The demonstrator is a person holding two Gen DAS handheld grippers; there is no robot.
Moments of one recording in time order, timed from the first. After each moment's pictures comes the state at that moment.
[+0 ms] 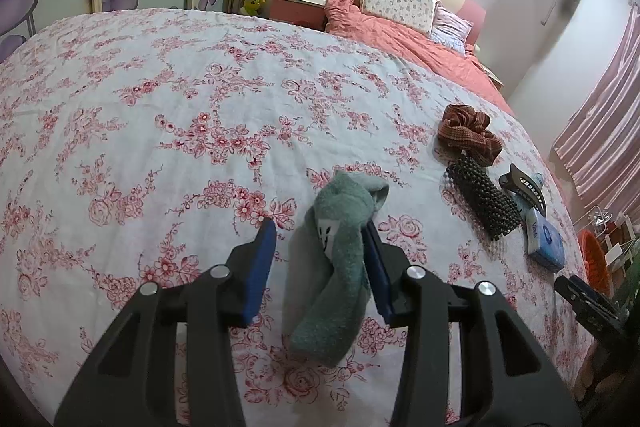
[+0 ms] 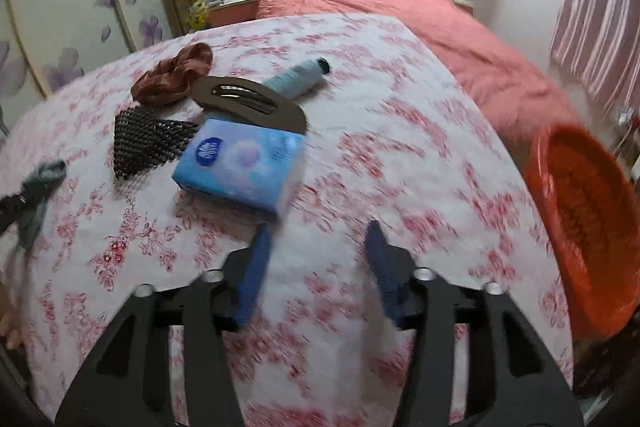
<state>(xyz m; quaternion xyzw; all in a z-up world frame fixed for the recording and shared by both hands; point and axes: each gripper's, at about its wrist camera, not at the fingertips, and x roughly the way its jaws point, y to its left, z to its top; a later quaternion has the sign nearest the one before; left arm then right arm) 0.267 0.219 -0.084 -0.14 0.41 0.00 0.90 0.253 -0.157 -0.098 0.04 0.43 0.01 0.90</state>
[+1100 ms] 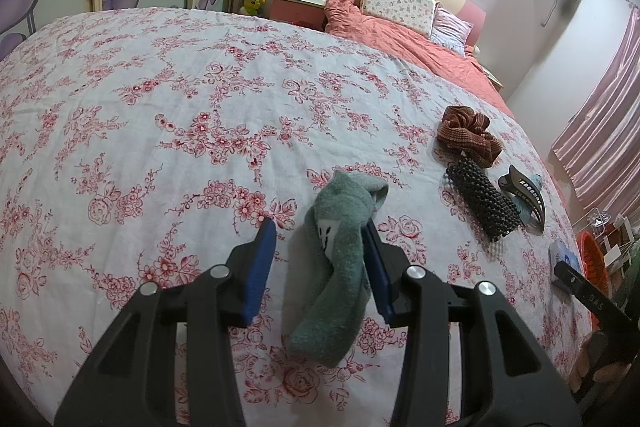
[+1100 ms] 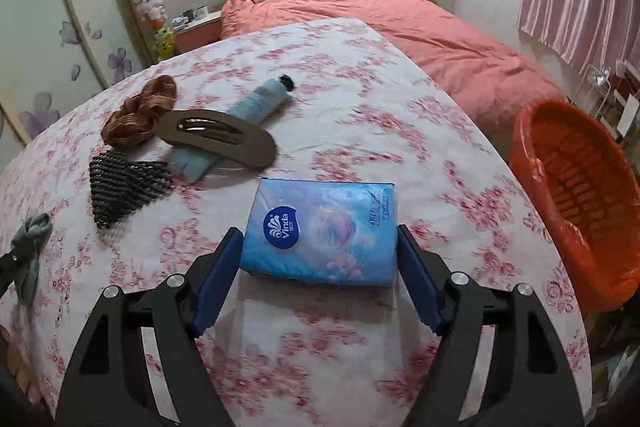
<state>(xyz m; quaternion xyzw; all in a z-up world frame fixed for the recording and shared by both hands) 0.266 0.220 -0.084 -0.15 0.41 0.00 0.90 0.265 -0.161 -0.101 0.08 0.42 -0.05 0.90</state>
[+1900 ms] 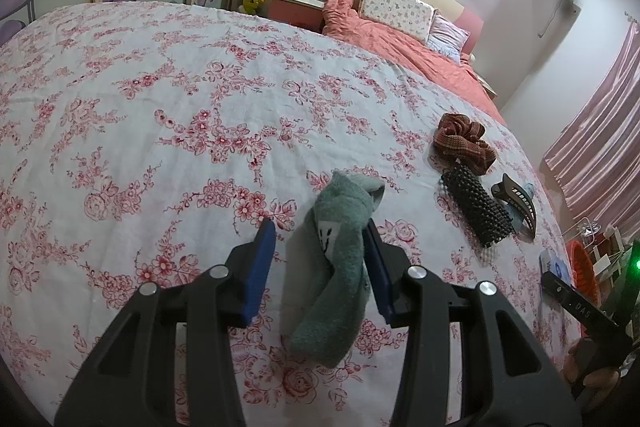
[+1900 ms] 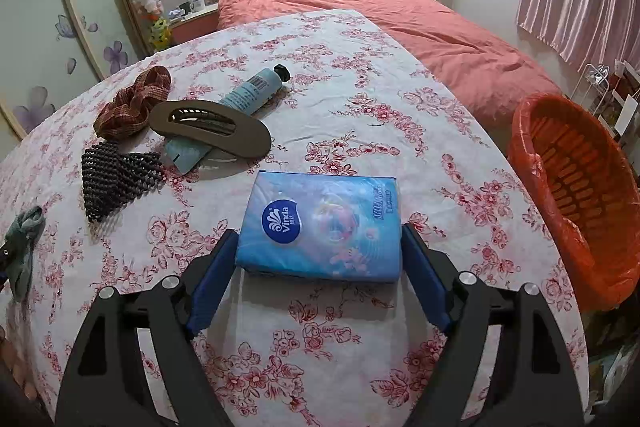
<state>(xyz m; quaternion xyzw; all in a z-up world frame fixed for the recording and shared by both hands) 0.265 0.225 -0.084 -0.17 0.40 -0.01 0.90 0.266 -0.160 -0.103 0.07 0.43 -0.05 0.90</state>
